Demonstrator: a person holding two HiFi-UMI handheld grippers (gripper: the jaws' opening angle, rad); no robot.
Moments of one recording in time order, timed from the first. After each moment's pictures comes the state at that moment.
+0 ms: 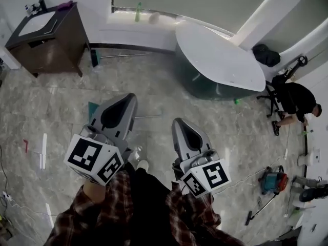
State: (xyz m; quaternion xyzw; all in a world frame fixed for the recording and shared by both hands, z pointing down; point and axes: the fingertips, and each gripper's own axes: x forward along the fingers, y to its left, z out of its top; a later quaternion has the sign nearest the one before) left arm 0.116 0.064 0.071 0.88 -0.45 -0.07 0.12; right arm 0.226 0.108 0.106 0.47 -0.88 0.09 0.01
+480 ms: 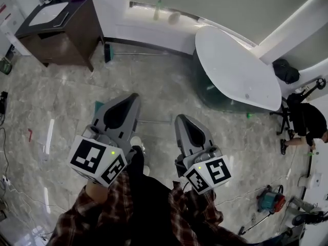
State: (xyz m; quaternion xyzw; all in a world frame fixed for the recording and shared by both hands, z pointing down) left arm 0.104 -0.044 0.095 0.85 -0.51 -0.05 0.12; right arm 0.216 -0.024 0.136 0.41 -0.90 0.12 0.02
